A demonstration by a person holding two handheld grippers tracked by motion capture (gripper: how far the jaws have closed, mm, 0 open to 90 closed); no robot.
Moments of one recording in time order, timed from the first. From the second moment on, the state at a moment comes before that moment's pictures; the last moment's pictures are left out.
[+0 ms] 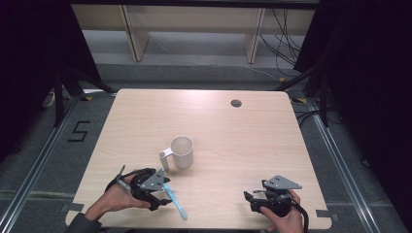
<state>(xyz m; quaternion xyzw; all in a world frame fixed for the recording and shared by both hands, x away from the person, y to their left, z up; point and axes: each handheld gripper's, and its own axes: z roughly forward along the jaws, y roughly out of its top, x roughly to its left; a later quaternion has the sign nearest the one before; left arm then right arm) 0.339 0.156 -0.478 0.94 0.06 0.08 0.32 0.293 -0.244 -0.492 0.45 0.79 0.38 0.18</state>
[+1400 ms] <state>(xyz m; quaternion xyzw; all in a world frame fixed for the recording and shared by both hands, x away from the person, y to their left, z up) 0.364 0.139 -0.484 0.98 -0.01 0.04 0.20 0.294 -0.243 -0.491 0.45 0.79 0.39 0.17</state>
